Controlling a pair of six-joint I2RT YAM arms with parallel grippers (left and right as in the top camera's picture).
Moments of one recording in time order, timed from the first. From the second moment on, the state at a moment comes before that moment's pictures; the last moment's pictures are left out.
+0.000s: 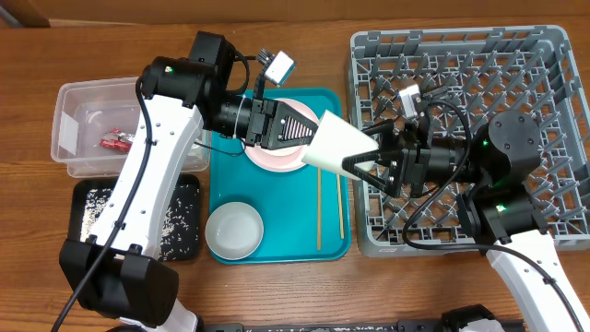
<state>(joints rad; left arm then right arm) -0.24 1.76 1.75 -1.41 1.52 0.36 0.22 1.11 0.91 0.26 -1.25 0.81</state>
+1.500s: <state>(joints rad) -0.07 1.76 1.75 -1.39 1.27 0.33 0.22 1.12 0.91 0.14 -1.09 0.72</state>
